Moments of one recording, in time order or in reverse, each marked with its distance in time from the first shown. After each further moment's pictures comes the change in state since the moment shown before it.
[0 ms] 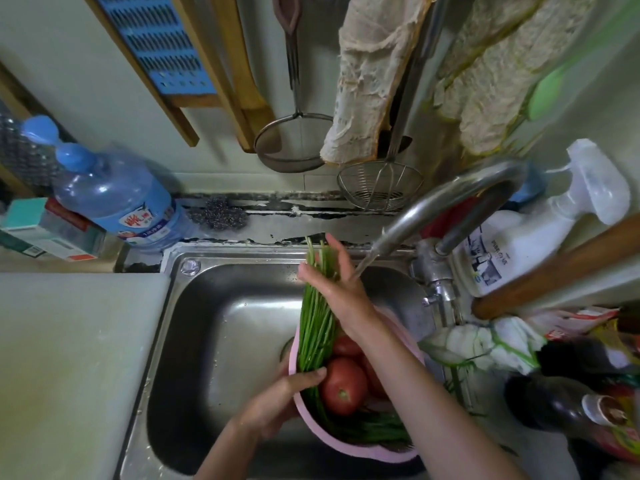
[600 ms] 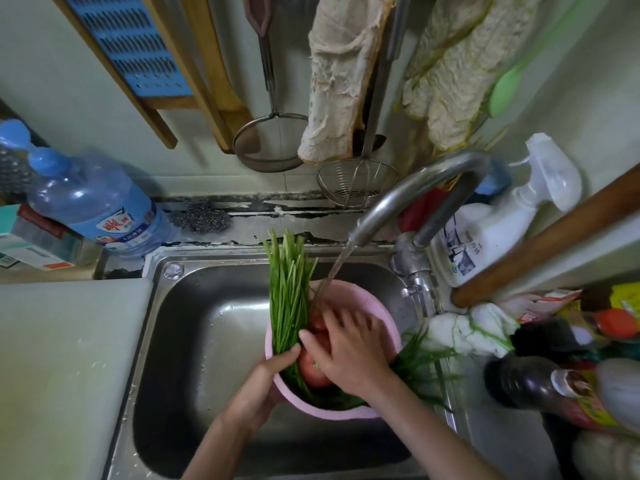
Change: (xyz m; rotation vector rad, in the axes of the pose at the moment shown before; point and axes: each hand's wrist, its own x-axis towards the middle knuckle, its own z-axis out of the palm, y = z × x) left_hand -0.007 0.010 0.006 -0.157 0.004 0.070; right_hand -0.071 0.044 -0.033 -1.441 -0.007 -0.136
